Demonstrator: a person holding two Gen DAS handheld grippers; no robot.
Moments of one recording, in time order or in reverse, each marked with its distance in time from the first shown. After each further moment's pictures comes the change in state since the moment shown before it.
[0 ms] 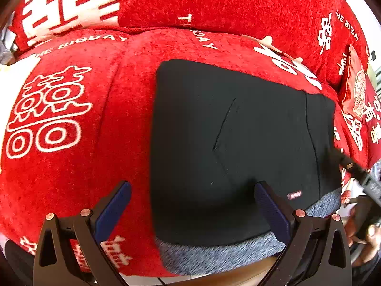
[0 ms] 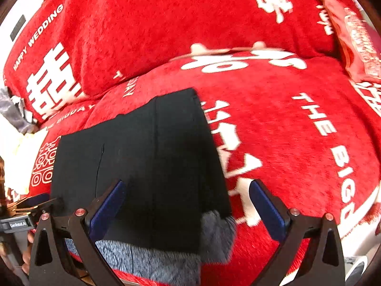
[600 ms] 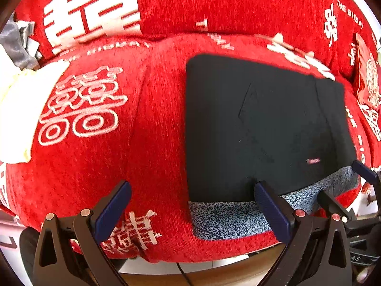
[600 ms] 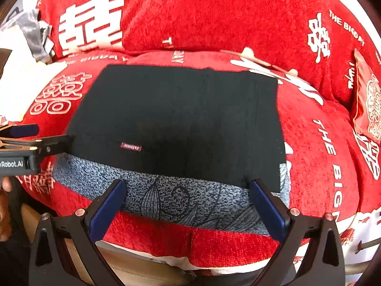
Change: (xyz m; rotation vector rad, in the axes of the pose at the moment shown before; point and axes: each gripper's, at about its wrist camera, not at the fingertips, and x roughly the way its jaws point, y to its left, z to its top) left arm -0.022 0.013 -0.040 0.026 -0.039 0.161; right arm -0.017 0.103 -0.072 -0.344 0.020 -0.175
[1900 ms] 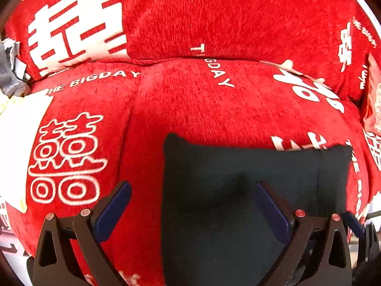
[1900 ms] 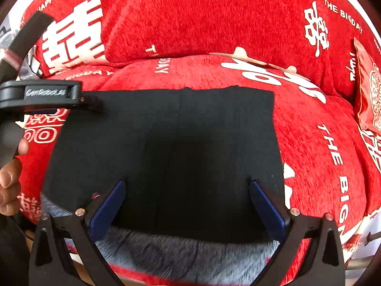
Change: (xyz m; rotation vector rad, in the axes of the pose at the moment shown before) left arm 0.008 -0.026 0.103 -0.032 -0.043 0.010; right arm 0.006 -0.025 0.039 0.091 -0.065 0.045
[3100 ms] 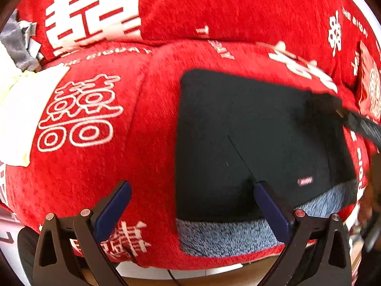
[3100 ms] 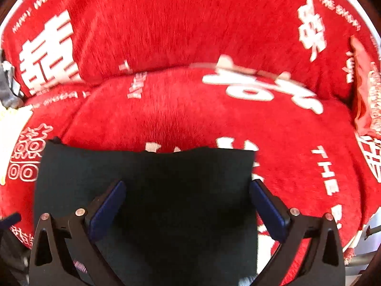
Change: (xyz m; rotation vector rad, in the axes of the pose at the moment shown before) left arm -0.024 0.016 -0.076 -0.005 -0.005 -0.001; right arm 0.017 -0.038 0.057 0.082 -0.019 -0.052
